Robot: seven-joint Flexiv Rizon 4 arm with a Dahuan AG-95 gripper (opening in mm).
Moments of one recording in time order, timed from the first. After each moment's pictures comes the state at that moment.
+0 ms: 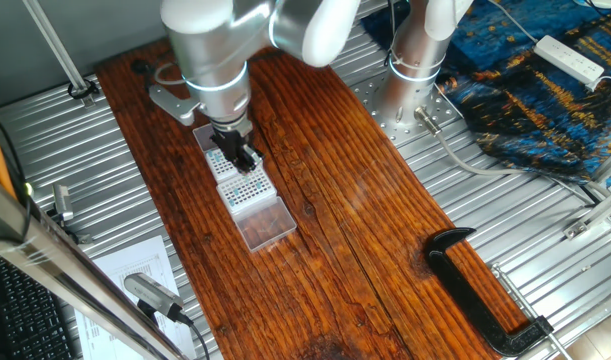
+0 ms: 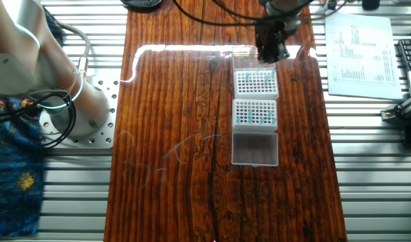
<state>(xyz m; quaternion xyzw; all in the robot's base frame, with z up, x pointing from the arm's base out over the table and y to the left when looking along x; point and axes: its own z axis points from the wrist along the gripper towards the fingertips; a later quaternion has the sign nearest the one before) 0.502 0.081 0.157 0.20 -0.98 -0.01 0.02</state>
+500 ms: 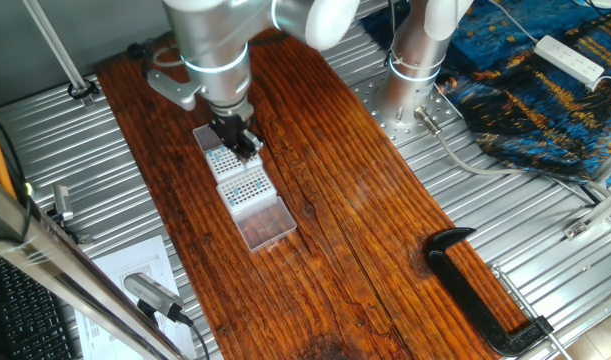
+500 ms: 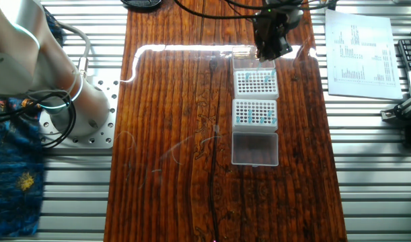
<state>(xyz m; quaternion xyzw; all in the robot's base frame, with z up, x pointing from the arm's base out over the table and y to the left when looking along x) 0.494 0.061 0.185 0.23 -0.97 0.00 0.02</state>
